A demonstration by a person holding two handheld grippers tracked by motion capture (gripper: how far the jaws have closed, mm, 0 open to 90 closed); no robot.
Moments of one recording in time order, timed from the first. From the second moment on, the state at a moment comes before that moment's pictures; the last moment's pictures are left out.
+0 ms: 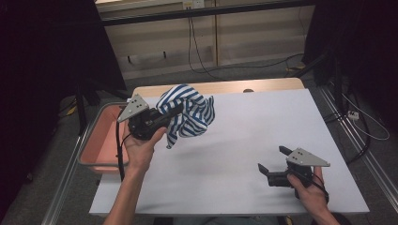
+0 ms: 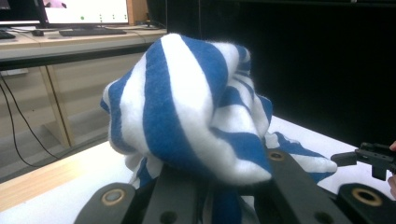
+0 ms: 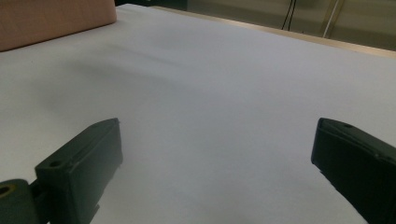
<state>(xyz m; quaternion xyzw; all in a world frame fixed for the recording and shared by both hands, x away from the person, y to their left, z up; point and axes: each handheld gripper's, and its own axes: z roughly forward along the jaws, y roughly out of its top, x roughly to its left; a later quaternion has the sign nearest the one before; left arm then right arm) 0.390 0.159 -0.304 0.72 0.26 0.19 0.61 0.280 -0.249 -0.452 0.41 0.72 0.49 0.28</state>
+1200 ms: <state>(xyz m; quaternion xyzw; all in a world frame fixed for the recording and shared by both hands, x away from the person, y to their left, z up) 0.417 0.108 -0.377 0.79 0.27 0.14 0.53 0.280 -0.249 -0.452 0.41 0.72 0.49 0.27</state>
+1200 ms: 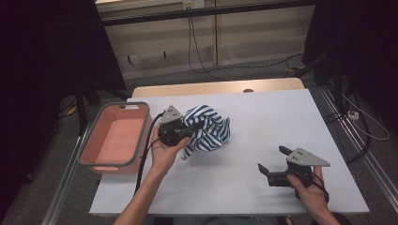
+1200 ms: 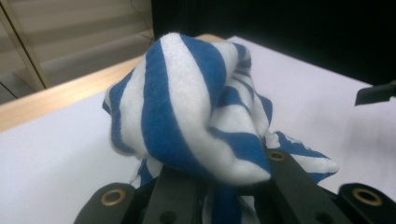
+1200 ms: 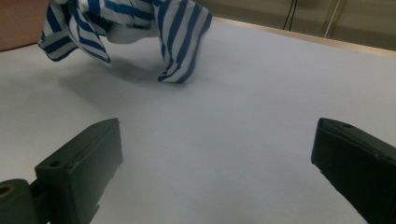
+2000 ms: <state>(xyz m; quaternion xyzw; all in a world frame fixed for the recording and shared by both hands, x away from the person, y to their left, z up) 0.433 0.086 -0.430 0.84 0.28 0.12 0.46 0.280 -0.250 -0.452 0.41 0.72 0.49 0.28</state>
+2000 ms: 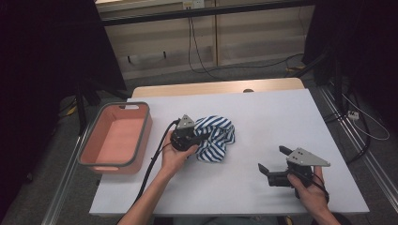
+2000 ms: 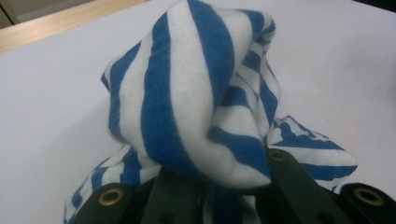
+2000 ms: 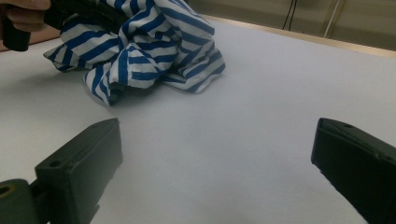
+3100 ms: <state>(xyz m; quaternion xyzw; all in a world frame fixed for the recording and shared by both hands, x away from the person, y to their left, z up) 0.436 0.083 -0.450 0.85 0.32 0.09 0.41 0.280 -0.250 -0.452 0.41 0.72 0.49 0.27</state>
